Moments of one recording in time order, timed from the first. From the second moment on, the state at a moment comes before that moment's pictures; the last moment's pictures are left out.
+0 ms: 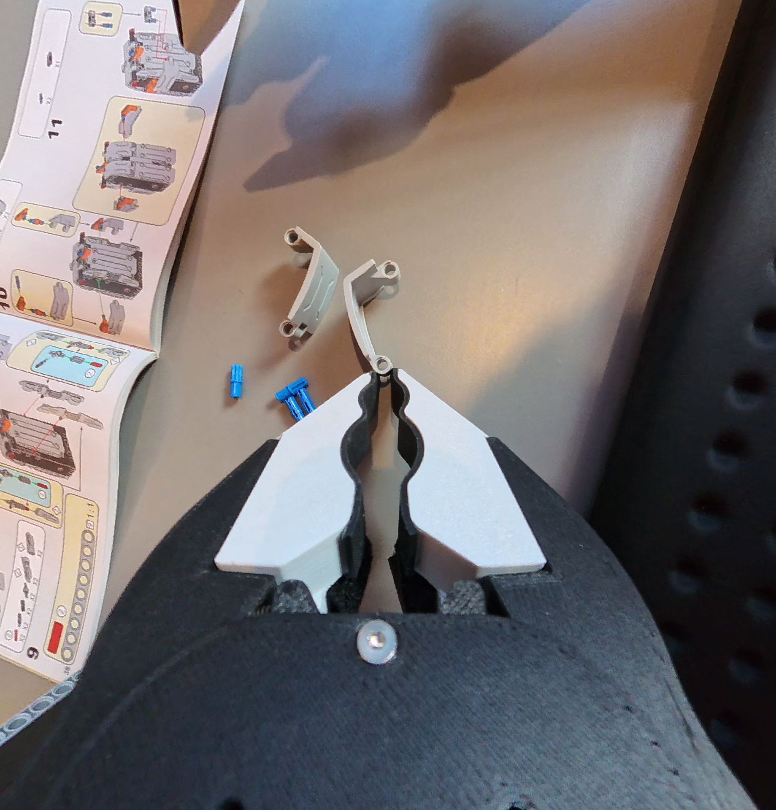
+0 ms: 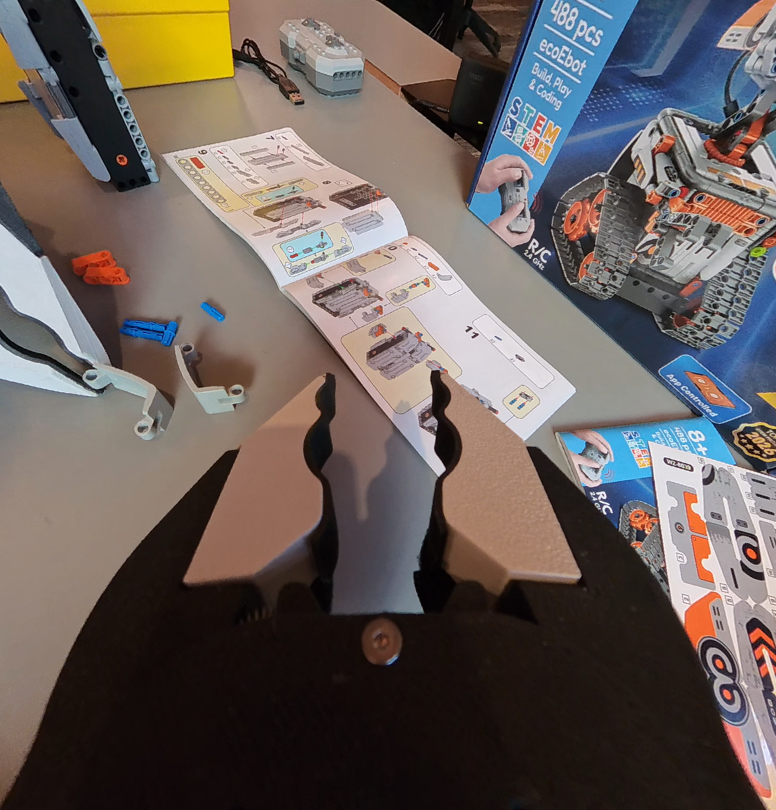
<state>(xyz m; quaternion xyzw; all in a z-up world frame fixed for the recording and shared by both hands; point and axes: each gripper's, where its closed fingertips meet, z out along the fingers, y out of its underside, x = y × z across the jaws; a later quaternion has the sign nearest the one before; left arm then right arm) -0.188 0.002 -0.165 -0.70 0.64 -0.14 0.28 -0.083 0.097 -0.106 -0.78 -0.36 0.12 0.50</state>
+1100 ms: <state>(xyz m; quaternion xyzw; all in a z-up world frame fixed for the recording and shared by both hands) -0.231 -0.008 -0.115 -0.74 0.45 -0.20 0.46 -0.118 0.076 -0.097 -0.73 -0.43 0.15 0.51</state>
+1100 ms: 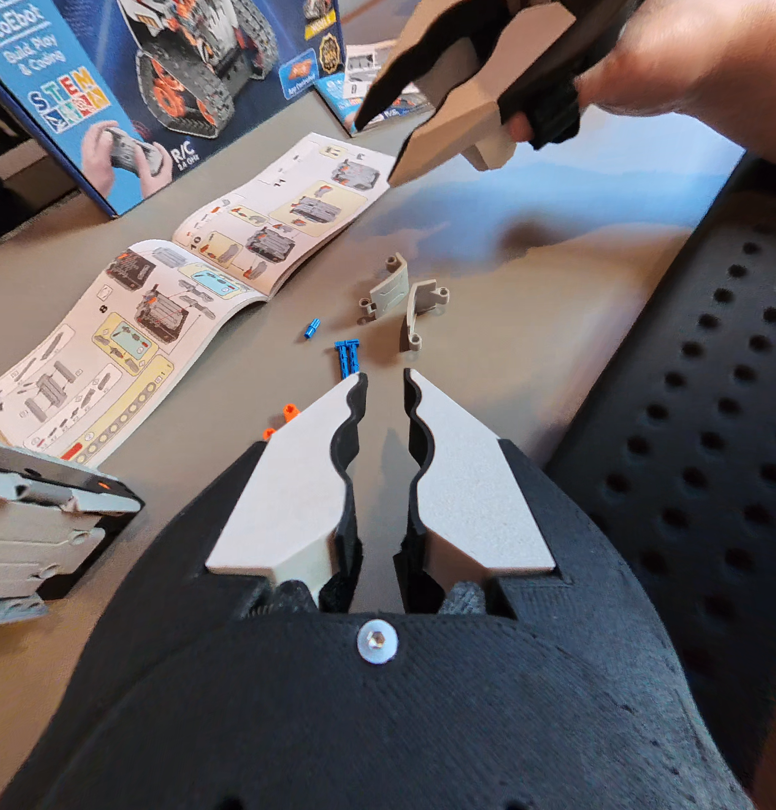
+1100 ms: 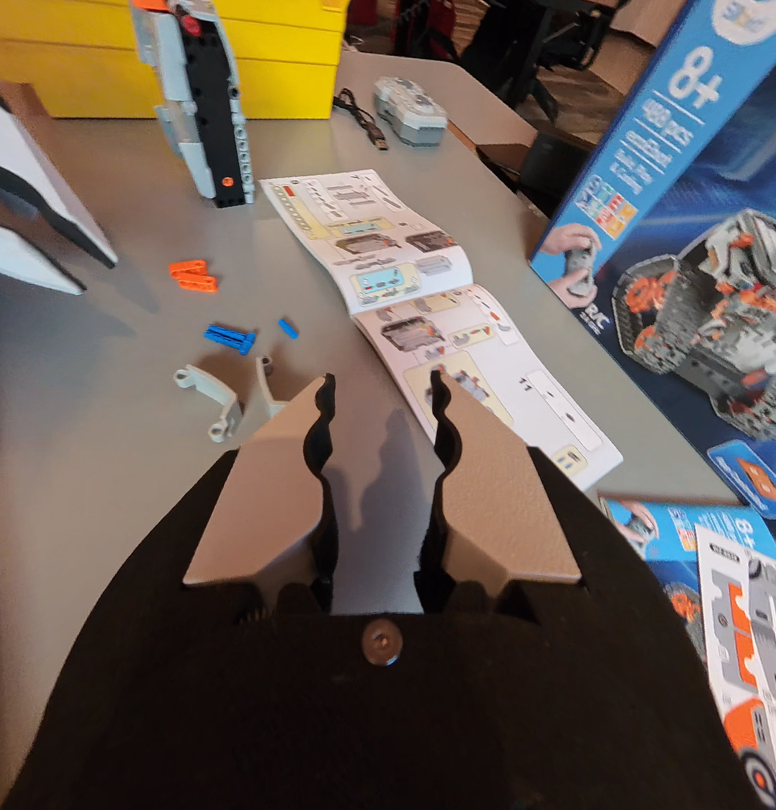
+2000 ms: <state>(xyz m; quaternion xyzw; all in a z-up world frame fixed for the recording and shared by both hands) -0.229 0.001 -0.107 -0.72 0.44 -0.23 0.49 -0.145 0.056 -0.122 -0.70 -0.50 0.16 0.47</state>
